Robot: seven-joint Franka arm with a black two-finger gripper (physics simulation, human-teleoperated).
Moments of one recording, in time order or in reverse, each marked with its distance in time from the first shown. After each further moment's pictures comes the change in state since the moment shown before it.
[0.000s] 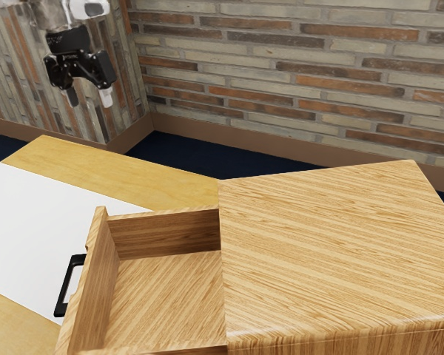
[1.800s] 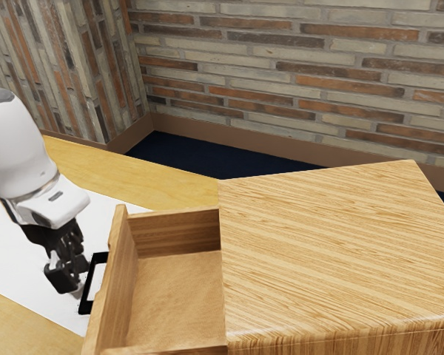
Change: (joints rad) arm -1.201 -1.242 0.466 -1.267 0.654 0.290 -0.132
